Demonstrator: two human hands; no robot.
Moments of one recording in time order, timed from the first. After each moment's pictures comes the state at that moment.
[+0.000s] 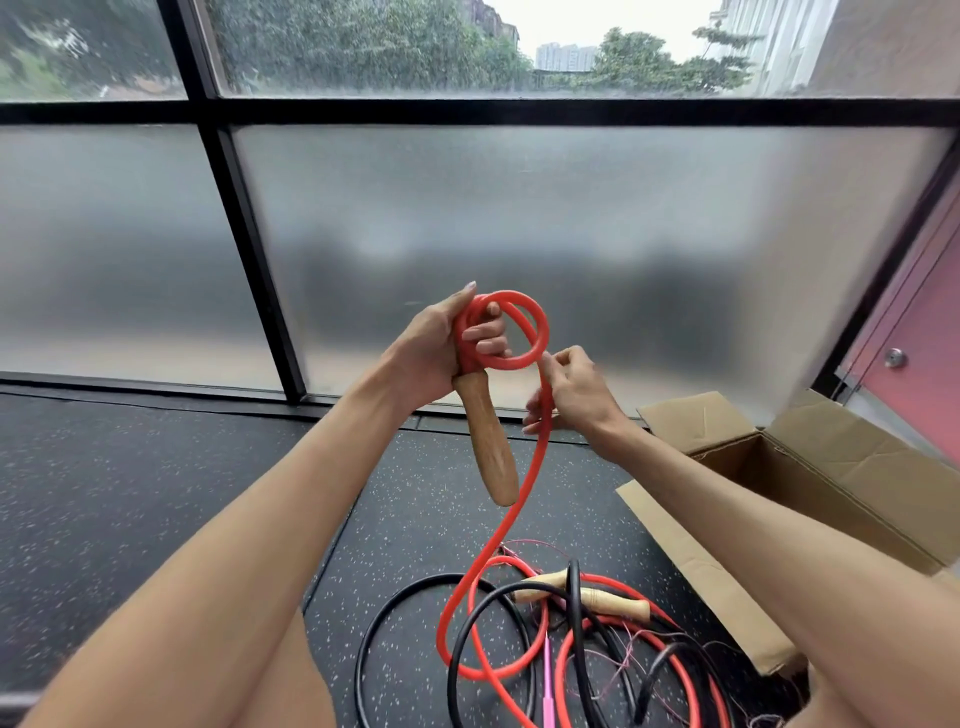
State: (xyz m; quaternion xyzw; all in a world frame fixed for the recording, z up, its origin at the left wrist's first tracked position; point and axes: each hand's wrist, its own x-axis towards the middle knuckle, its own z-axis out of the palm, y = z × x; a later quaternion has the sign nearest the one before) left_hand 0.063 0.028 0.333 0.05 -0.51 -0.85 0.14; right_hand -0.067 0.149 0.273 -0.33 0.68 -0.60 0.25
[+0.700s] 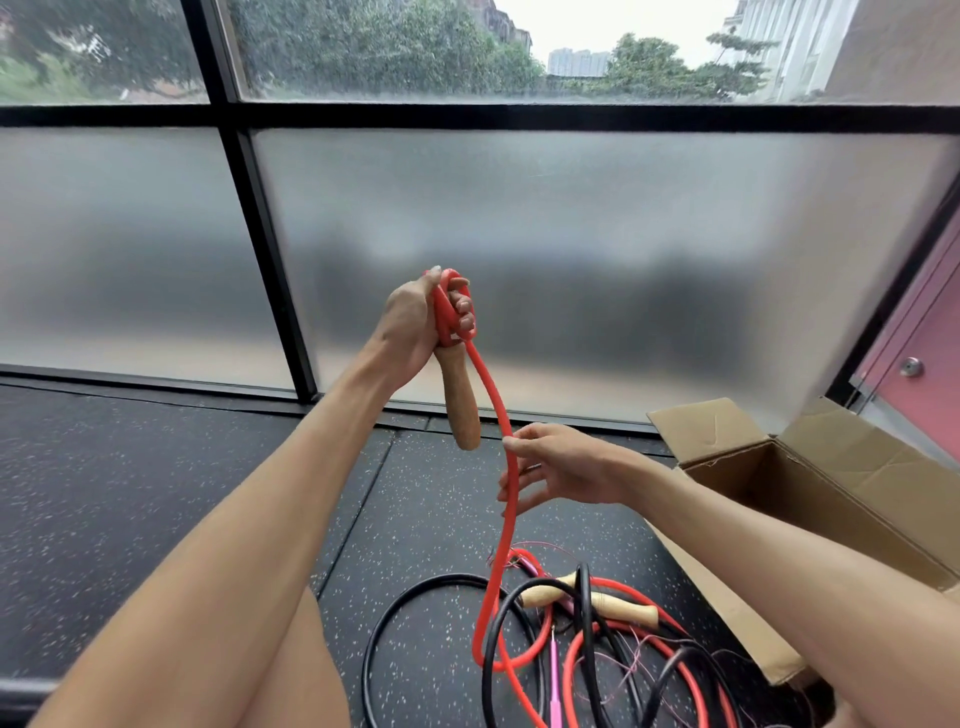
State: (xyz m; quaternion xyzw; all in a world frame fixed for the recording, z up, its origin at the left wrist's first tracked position) left_hand 0.065 -0.013 0.337 0.14 -0.53 -0.76 0.35; right_hand -0.041 0.163 0.246 -0.33 0.63 -0.43 0.55
